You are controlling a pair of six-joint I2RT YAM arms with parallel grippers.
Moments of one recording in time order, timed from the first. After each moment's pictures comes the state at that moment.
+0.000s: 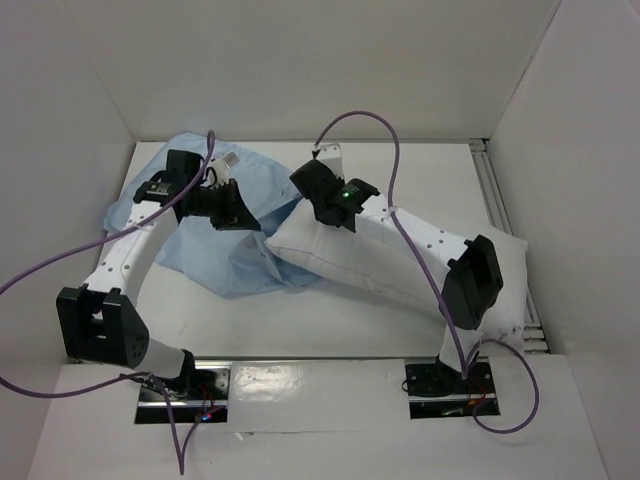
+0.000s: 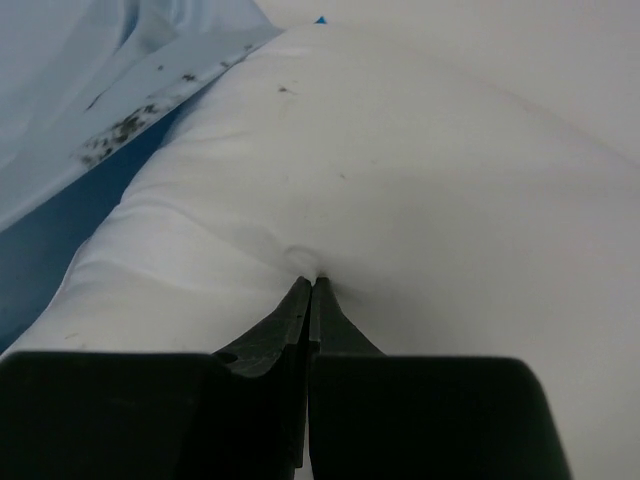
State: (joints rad) left arm -0.10 1.44 1.29 -0.78 0.70 -0.29; right arm 0.82 1.78 1.66 -0.73 0.61 0.45
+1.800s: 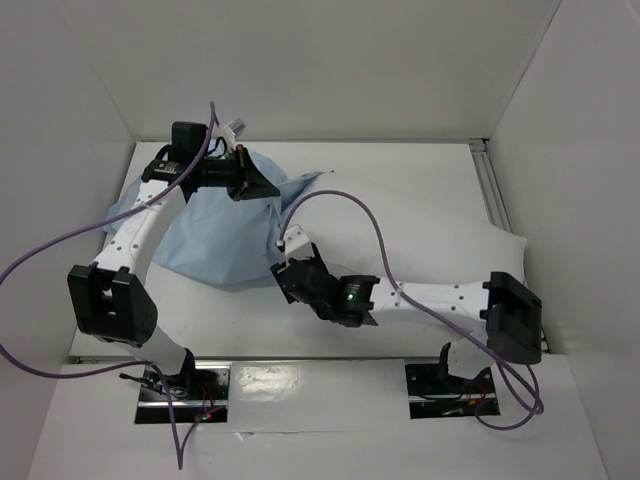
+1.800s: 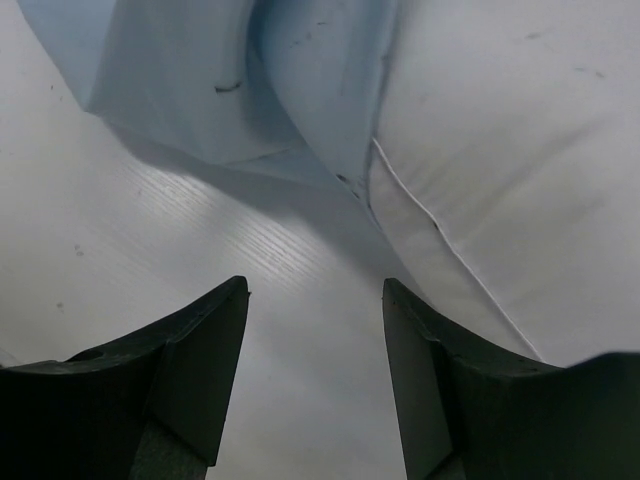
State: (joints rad) left arm -0.13 1.58 1.50 -0.61 0.92 -0.58; right arm 1.25 1.46 1.02 -0.20 0.65 0.36
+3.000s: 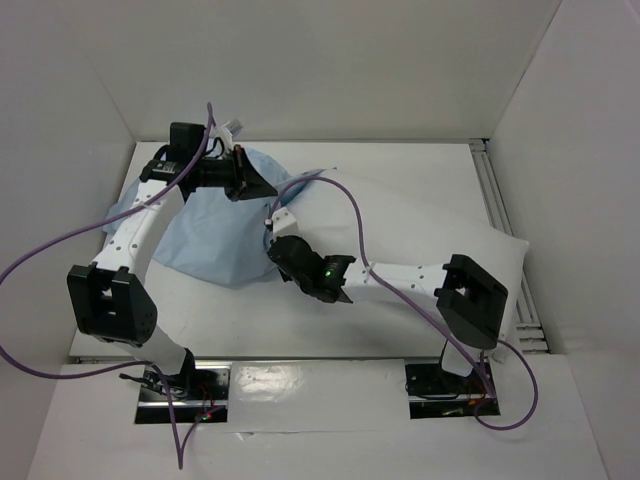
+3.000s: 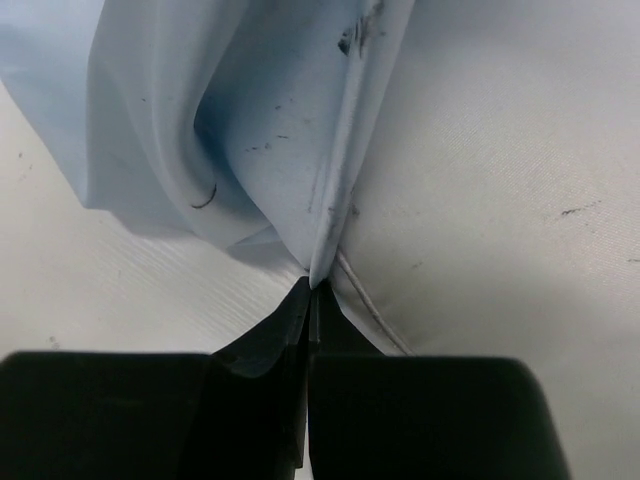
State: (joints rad) left arm -0.12 1.58 1.50 -0.62 0.90 -0.58; right arm 1.12 1.71 1.15 -0.04 0.52 0.31
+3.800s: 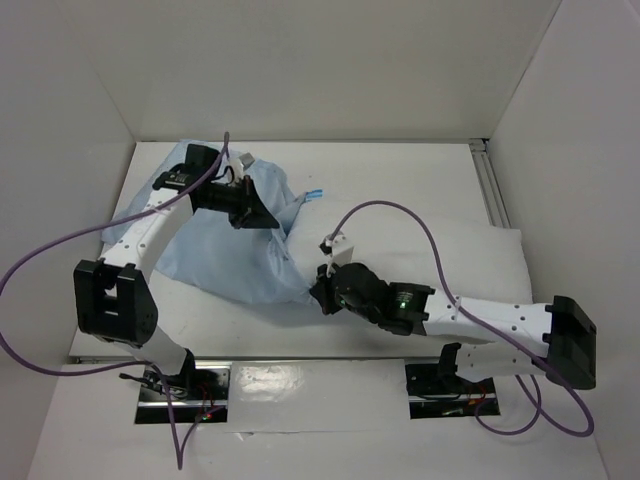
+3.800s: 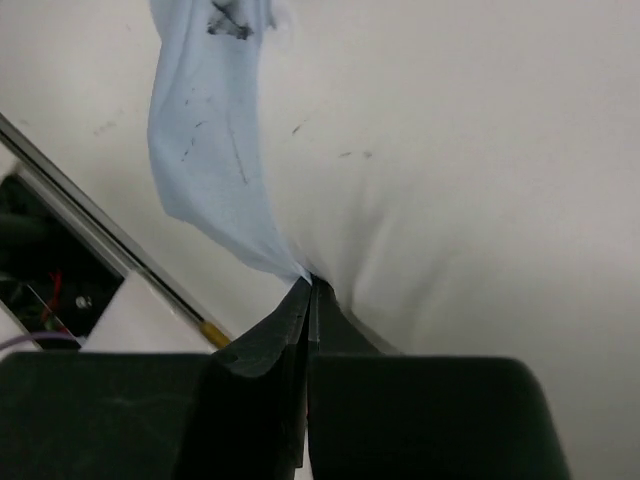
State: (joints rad) left arm -0.14 1.58 1.40 -0.75 0.89 -0.50; right arm 1.17 1.15 0.79 -0.14 0.33 0.53
